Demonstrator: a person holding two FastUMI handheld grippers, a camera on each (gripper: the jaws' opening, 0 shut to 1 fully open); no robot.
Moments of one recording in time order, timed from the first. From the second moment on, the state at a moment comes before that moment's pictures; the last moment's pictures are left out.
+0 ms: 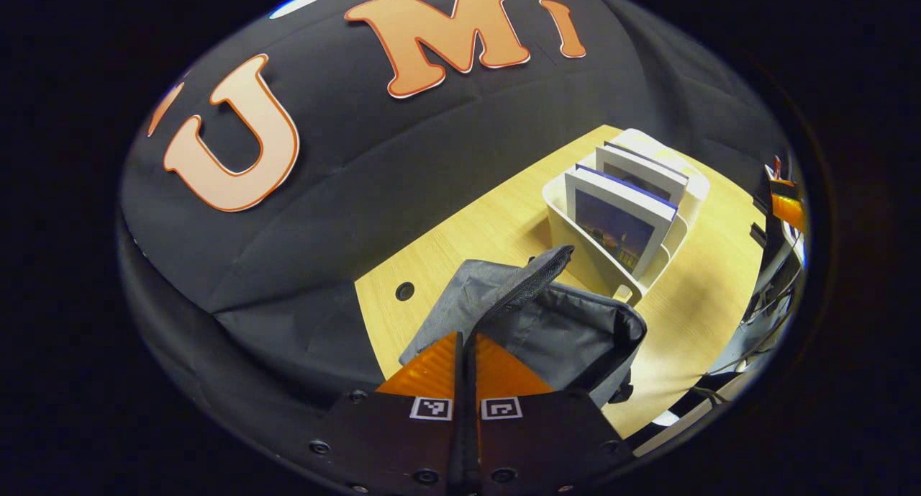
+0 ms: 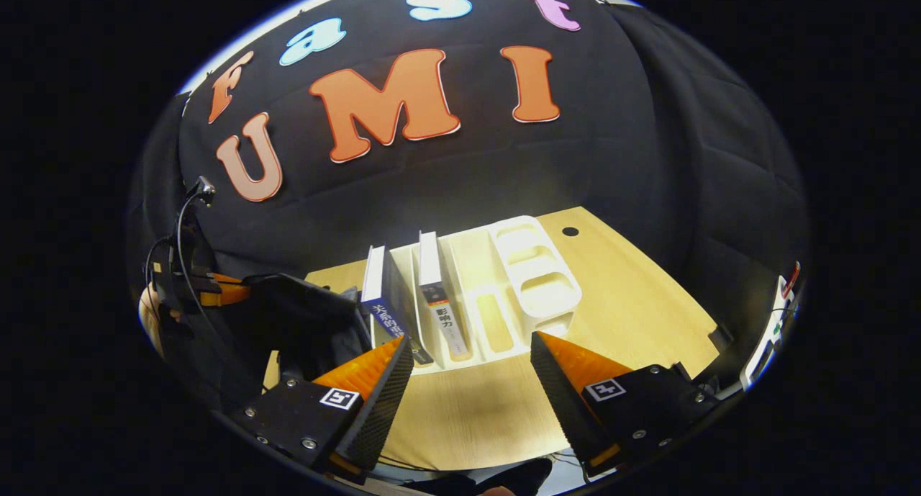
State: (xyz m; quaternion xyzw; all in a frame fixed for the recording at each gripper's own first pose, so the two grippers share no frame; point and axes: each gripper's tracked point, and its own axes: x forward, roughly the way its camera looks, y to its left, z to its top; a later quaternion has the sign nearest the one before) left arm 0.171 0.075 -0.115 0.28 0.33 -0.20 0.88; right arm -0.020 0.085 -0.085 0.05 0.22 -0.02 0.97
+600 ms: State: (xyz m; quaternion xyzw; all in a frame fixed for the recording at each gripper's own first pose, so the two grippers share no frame) left arm 0.189 0.063 -0.111 0.27 0.31 -0.23 0.88; right arm 0.052 0.202 -0.001 0.01 0.32 0.07 0.95
